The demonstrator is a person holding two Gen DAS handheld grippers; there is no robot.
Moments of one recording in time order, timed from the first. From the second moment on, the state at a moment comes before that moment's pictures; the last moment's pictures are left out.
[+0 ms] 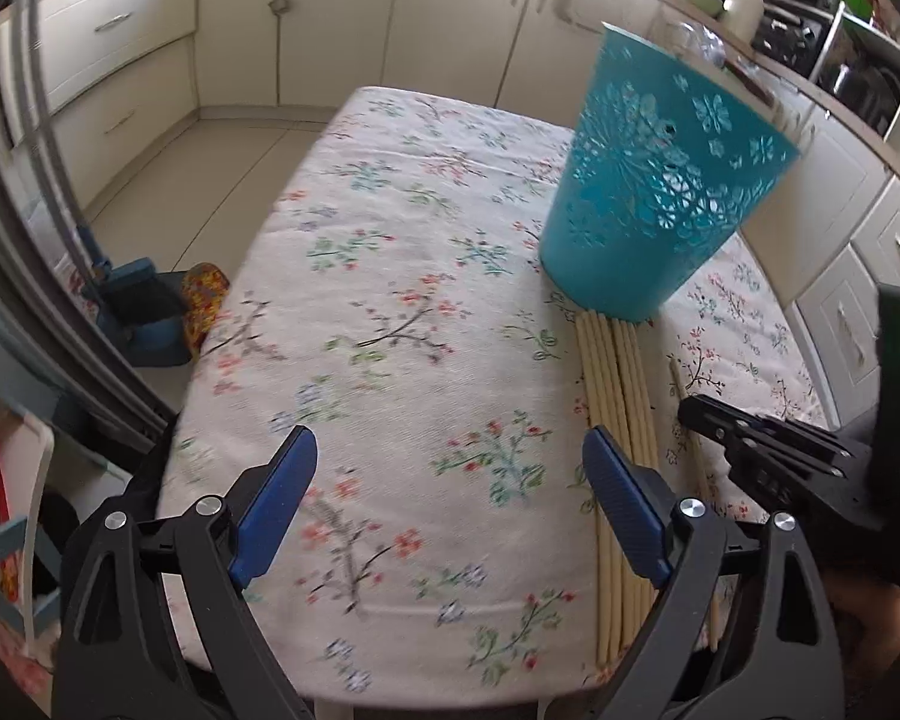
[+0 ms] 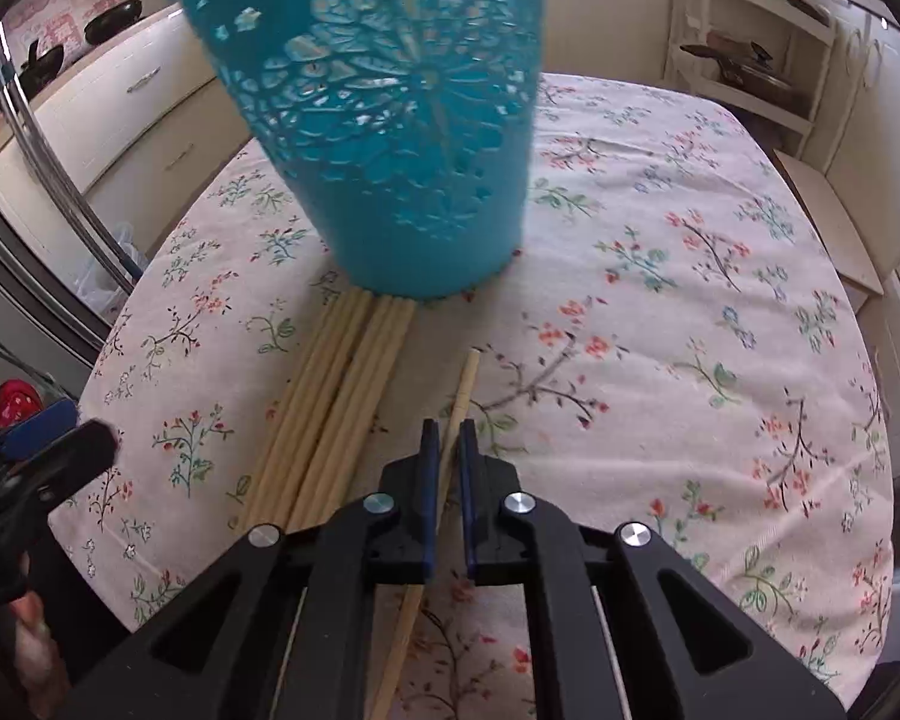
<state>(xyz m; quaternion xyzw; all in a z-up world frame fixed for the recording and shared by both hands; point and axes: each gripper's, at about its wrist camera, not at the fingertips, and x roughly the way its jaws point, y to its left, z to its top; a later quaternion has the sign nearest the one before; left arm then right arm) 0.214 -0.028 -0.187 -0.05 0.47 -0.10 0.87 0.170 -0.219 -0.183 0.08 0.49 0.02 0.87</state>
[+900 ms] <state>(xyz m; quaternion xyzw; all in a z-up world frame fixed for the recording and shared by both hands) 0.262 -0.102 -0.216 0.06 0.50 -0.07 0.86 0.171 -0.231 -0.184 0.14 0.49 0.04 0.86</state>
